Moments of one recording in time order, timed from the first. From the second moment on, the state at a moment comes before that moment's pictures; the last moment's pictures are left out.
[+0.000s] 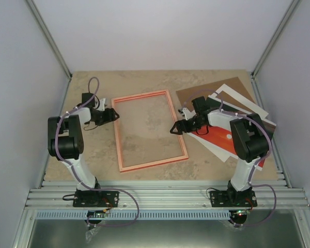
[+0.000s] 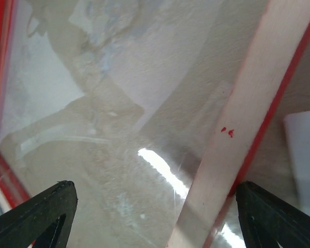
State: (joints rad) left arm 0.11 1.84 1.05 -0.32 0.50 -0.11; right arm 0.38 1.87 1.08 -0.37 -0.62 0.05
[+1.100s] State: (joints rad) left arm -0.42 1.83 1.46 -0.26 0.49 -0.27; right arm -0.09 1.63 1.12 -0.62 -0.61 -0.28
